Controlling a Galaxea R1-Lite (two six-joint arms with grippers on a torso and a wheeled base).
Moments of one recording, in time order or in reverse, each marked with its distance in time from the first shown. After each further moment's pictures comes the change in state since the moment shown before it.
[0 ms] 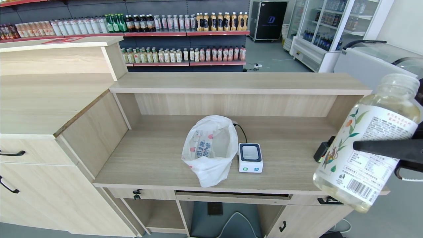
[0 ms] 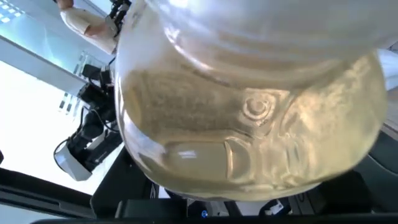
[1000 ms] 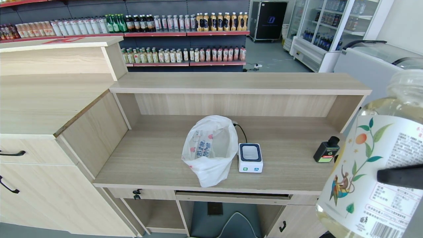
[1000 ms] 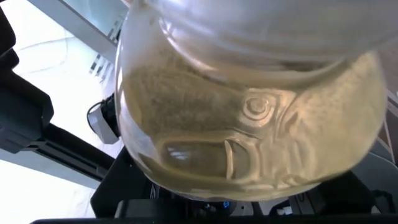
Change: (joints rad) left arm 0.000 0.000 0.000 0.000 0.000 0.000; right arm 0.194 -0.057 -0.002 0.001 0.019 -0.003
